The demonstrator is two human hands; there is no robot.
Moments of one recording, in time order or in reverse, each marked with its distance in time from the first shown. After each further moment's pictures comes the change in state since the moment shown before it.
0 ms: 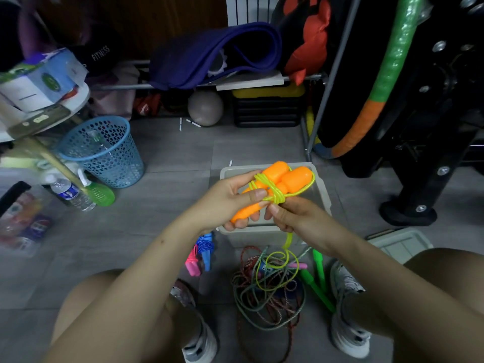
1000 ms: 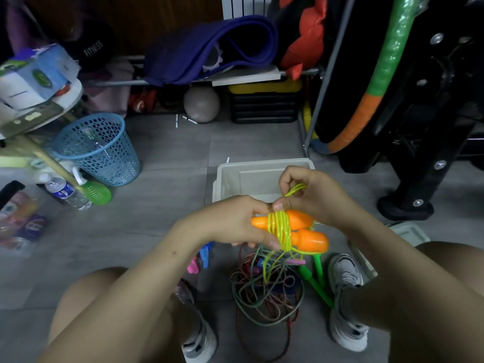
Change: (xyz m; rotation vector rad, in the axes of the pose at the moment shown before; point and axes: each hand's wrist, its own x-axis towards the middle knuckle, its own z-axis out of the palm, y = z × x) left_hand -0.001 0.005 0.021 0.629 -0.196 -0.105; right_hand 0.011 -0.009 -0.031 -0.390 0.171 -0.227
